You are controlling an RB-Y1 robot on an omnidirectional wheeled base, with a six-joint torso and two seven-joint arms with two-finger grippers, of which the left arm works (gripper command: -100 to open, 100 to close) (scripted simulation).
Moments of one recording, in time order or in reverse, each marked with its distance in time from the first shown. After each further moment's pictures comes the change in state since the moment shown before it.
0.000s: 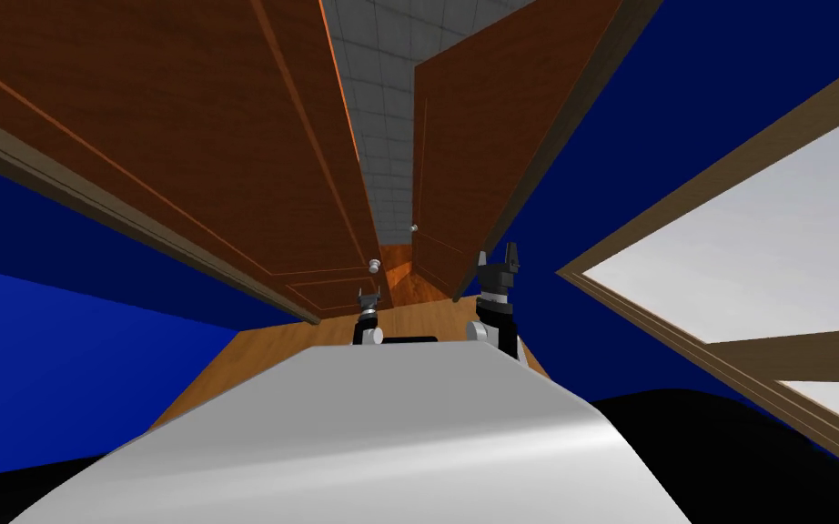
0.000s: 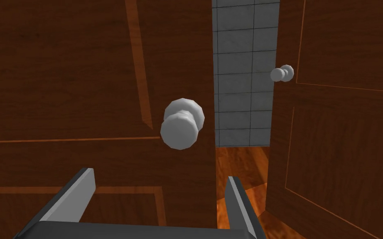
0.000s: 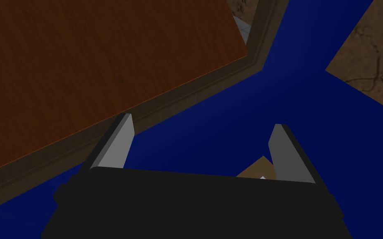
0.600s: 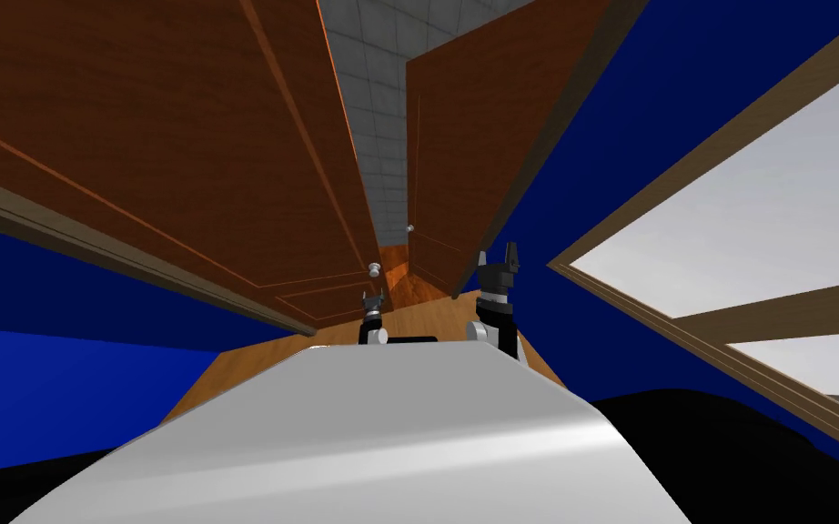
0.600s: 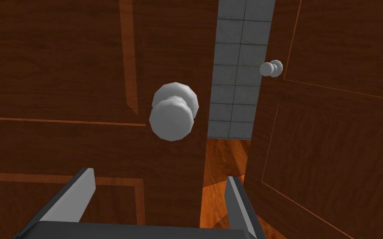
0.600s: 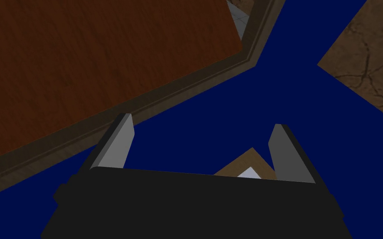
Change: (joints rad) arm -0.045 -0.043 -0.012 0.113 0.044 -0.035 0.073
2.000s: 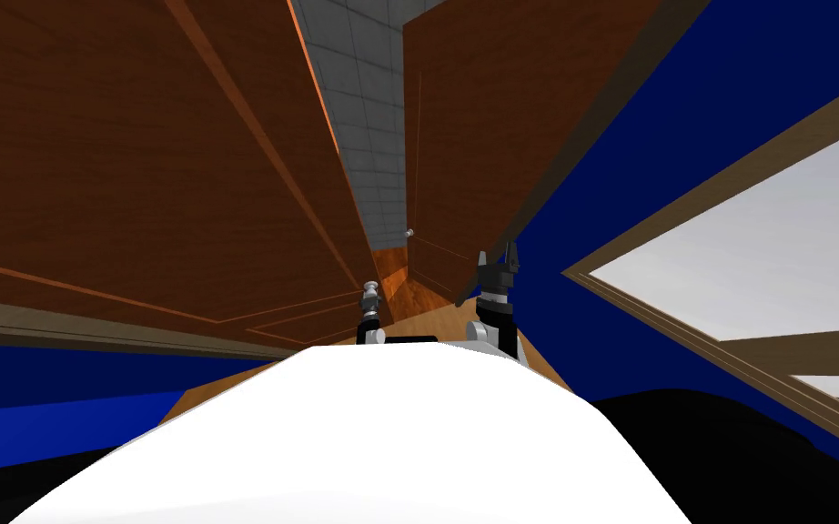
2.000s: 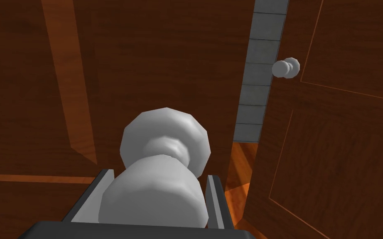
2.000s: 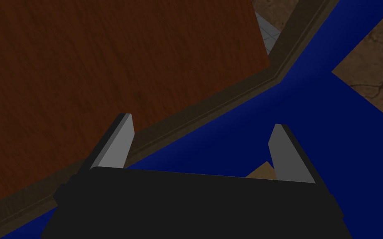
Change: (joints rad) arm -0.012 0.021 0.009 0.031 0.016 -0.011 0.034
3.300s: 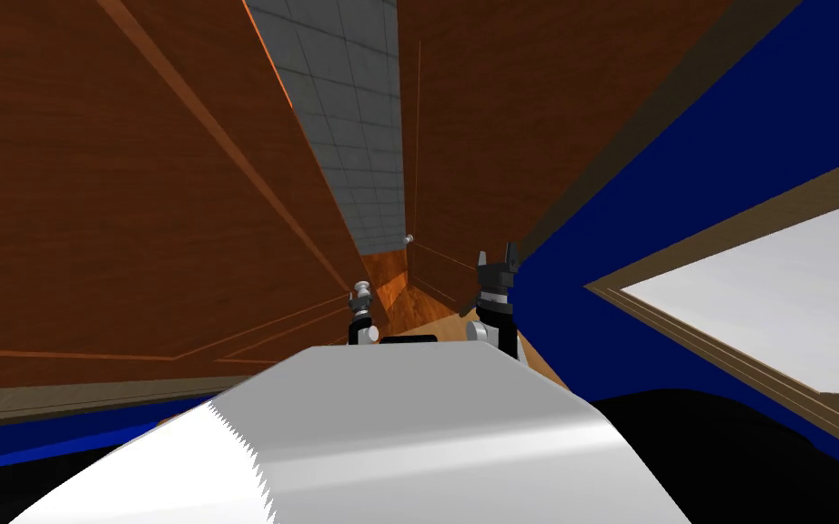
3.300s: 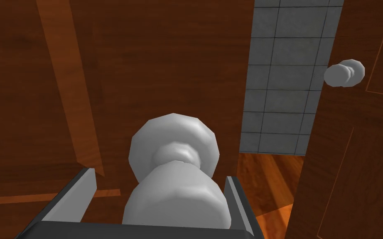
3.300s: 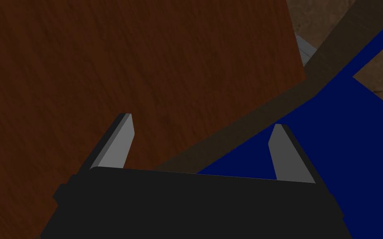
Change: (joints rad) arm -0.013 0.041 0.072 0.003 0.061 -0.015 -0.049
